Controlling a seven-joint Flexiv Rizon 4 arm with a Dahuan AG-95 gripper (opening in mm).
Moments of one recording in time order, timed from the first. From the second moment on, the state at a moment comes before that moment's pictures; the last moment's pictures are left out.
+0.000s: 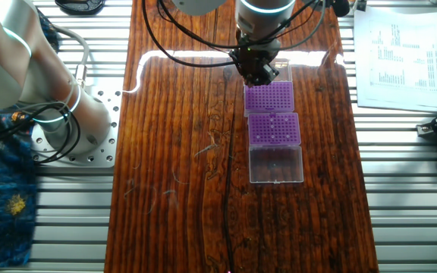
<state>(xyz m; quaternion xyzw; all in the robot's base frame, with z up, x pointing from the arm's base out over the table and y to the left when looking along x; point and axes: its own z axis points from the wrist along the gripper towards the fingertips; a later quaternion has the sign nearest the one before) 0.435 0.089 0.069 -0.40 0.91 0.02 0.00</state>
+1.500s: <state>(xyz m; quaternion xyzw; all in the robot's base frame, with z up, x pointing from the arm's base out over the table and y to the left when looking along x) 0.492 0.044 0.073 -0.49 0.87 0.01 0.00</state>
